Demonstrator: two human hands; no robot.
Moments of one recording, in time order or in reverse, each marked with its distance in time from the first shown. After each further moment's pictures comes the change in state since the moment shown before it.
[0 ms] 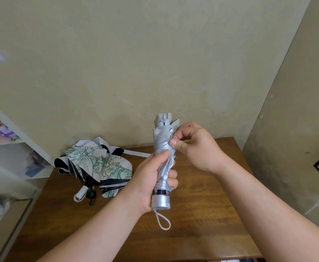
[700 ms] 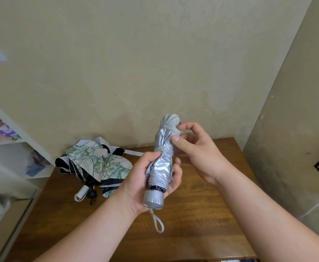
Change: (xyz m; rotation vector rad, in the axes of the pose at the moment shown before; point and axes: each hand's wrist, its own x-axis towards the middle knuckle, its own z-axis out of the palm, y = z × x) left_hand -0.013 0.012 -0.006 -0.334 -0.181 -0.257; right_hand -0.014 0.004 0.013 0.757 -0.024 0.212
